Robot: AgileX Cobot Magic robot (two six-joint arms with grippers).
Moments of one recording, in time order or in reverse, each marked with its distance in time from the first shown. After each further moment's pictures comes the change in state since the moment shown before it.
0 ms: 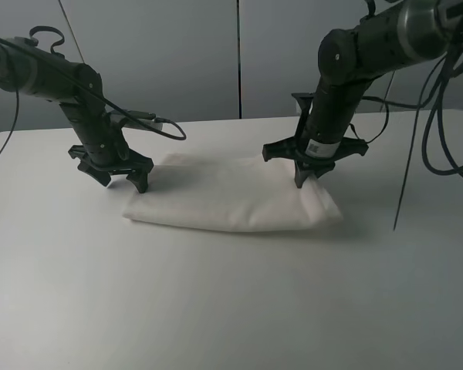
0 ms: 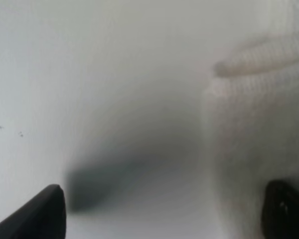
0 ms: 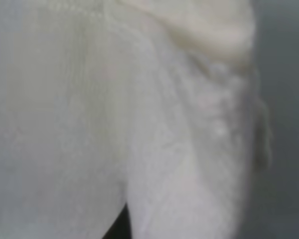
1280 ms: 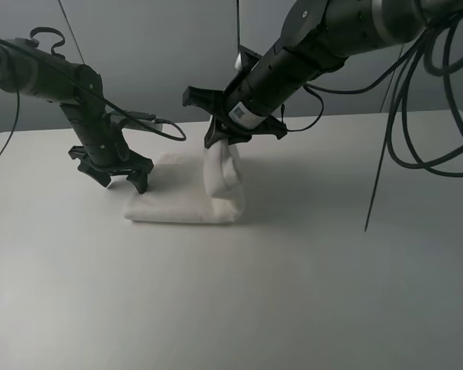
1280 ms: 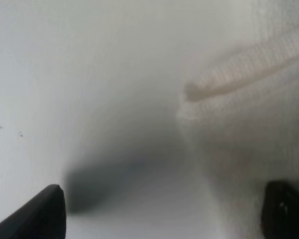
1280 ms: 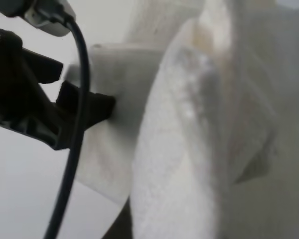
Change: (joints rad) left arm 0.000 0.005 -0.002 0.000 0.000 0.000; right arm 0.137 0.002 -0.118 0.600 -0.201 -0.283
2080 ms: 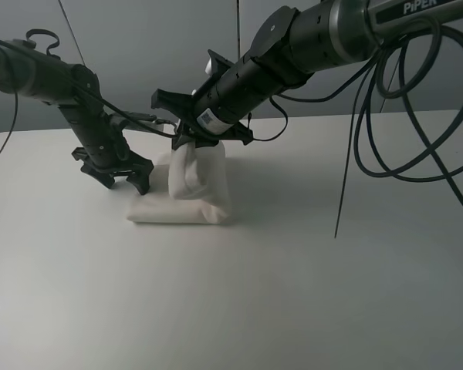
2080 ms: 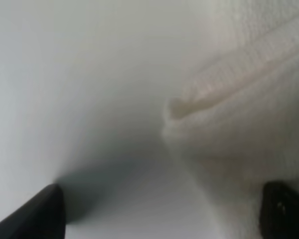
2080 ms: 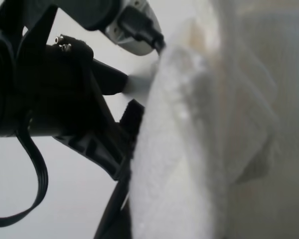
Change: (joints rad) left arm 0.006 0.002 0.000 -0.112 0.002 0.146; right arm 0.062 0.075 -0.052 0.184 -0.066 -0.131
